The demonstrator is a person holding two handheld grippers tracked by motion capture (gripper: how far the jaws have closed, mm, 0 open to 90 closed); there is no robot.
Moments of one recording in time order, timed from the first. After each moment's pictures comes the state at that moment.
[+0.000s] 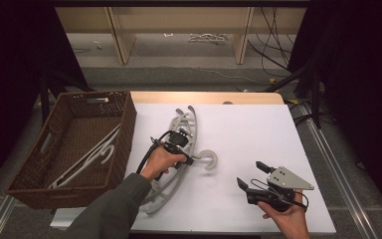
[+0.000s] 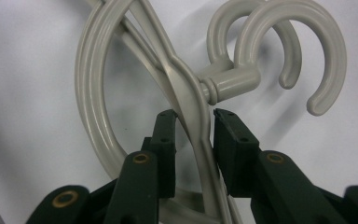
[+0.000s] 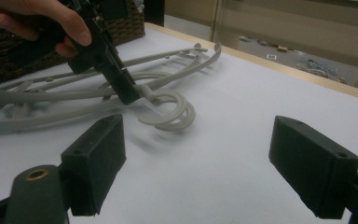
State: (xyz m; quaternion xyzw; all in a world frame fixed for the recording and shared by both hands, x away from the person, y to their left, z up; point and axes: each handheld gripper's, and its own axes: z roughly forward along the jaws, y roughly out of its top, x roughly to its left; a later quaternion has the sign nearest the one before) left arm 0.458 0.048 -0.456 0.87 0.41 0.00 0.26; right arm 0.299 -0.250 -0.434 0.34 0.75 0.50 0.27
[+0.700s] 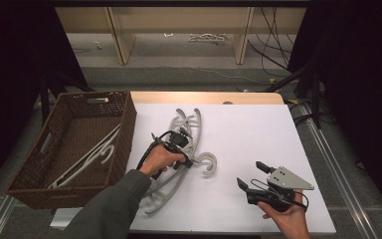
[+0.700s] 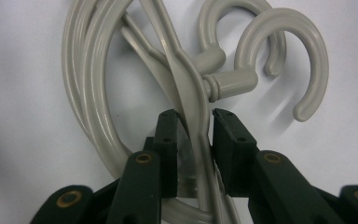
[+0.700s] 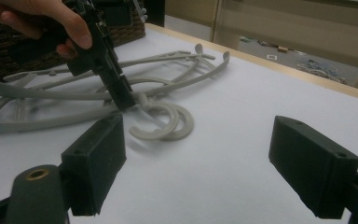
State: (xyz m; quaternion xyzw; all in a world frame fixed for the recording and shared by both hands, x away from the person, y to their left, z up) left arm 0.465 0.050 -0.460 0.88 0.41 -0.05 0.23; right arm 0.299 -0.249 -0.434 0.34 0.75 0.50 0.27
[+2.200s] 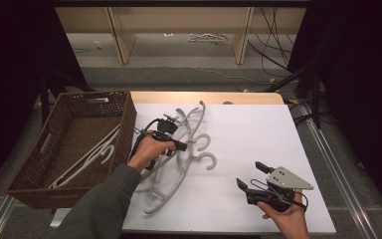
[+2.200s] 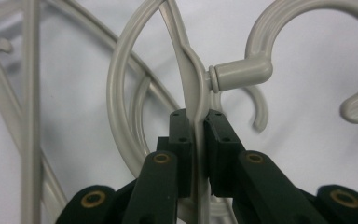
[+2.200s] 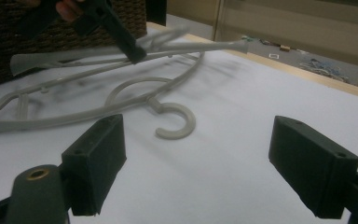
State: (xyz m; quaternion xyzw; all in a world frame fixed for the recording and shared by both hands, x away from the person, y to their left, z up) left arm 0.477 0.088 -0.423 0.84 0.41 -0.01 0.35; right arm 0.299 -0.249 -0.434 0.34 0.75 0.50 0.27
